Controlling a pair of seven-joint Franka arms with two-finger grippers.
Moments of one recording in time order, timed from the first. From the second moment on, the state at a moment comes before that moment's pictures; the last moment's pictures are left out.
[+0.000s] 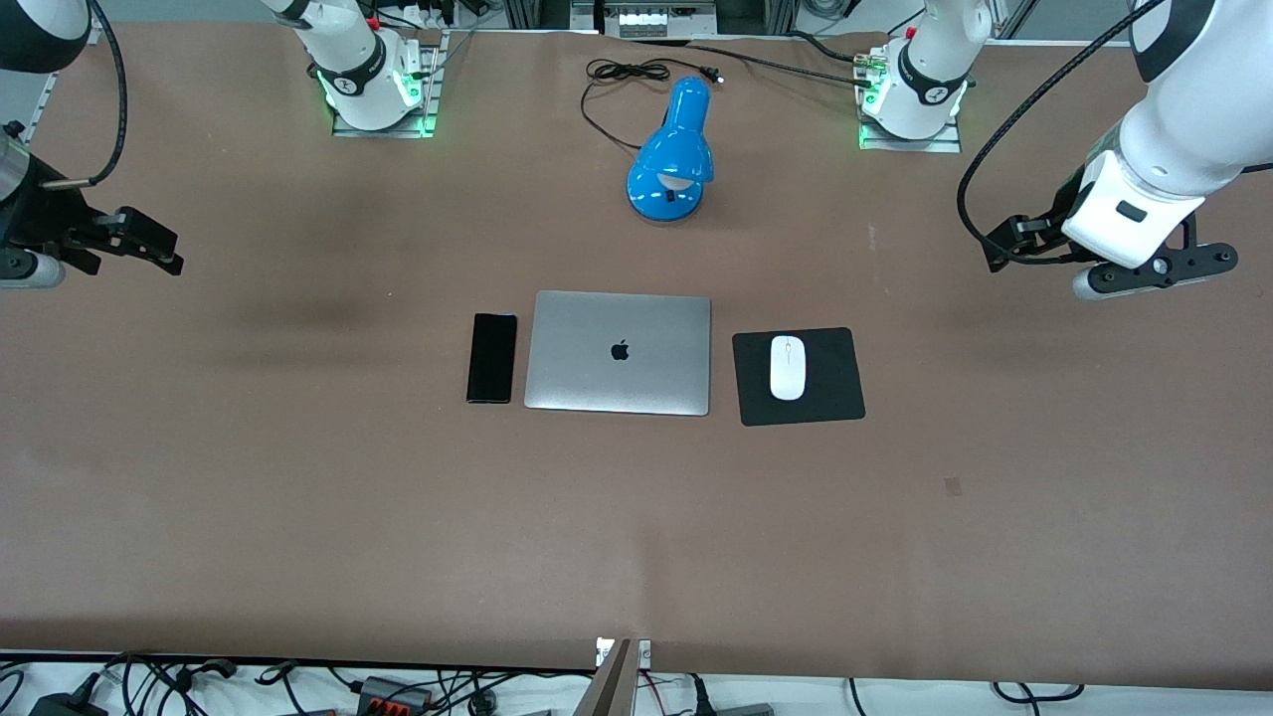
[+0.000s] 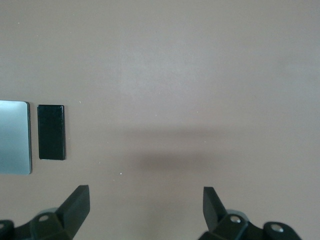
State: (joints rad) left arm 0.17 0.01 -0.33 -1.69 0.05 1.61 -0.36; right arm 0.00 -0.03 -0.04 -1.75 -0.01 1.74 -0.04
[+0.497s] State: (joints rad) left arm 0.17 0.01 -0.33 -1.69 0.05 1.61 -0.36; right arm 0.00 -0.06 -0.04 -1.75 -0.01 1.72 -0.04
